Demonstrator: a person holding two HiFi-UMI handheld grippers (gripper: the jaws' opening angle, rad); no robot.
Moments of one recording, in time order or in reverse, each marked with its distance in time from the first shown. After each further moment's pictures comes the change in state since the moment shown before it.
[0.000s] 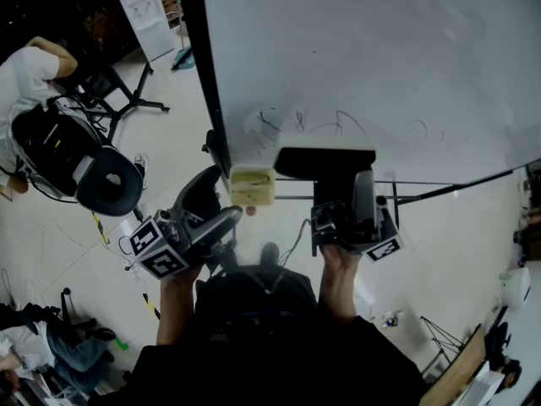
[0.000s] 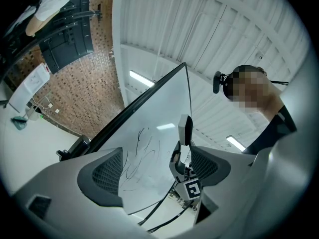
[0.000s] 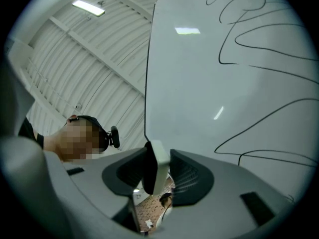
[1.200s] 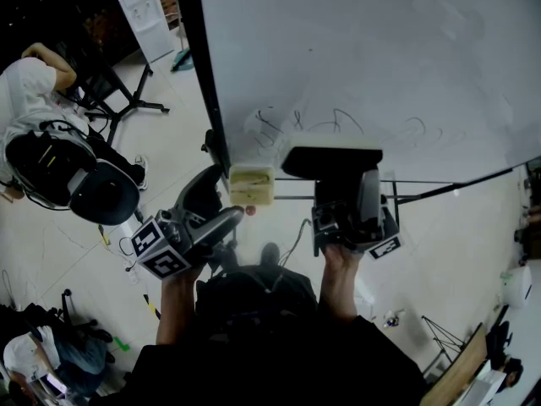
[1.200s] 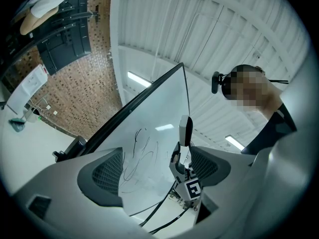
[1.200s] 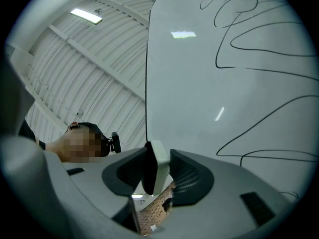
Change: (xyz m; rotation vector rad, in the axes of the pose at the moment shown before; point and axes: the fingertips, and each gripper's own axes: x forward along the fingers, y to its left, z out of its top) left arm 0.002 -0.005 -0.001 0.019 -0.005 -0.019; right arm -0.005 0.003 0.010 0.042 -0.053 0.022
